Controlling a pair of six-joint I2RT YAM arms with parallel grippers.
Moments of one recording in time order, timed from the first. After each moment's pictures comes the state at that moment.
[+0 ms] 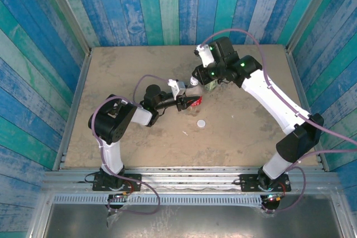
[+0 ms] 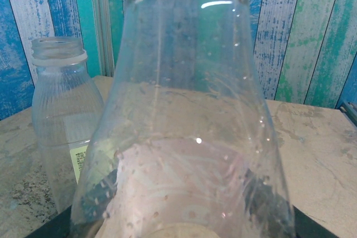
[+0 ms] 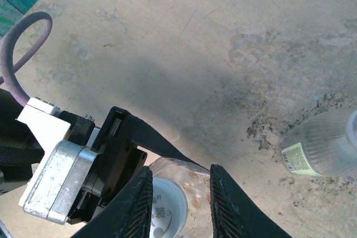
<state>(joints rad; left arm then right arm) -0.52 1.90 0.73 1.21 0.76 -0.04 0.60 1.64 1.68 -0.83 -0.16 0.08</state>
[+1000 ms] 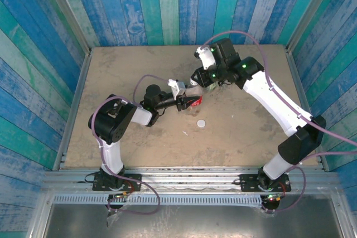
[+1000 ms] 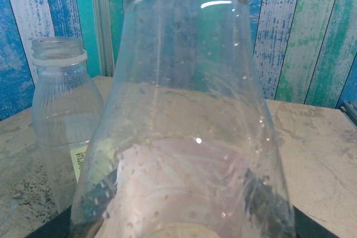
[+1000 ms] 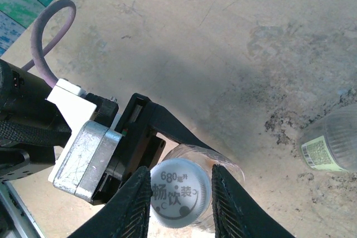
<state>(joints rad) -0.52 1.90 0.73 1.21 0.76 -0.04 0.60 1.62 1.66 -0.84 -0.22 0.08</state>
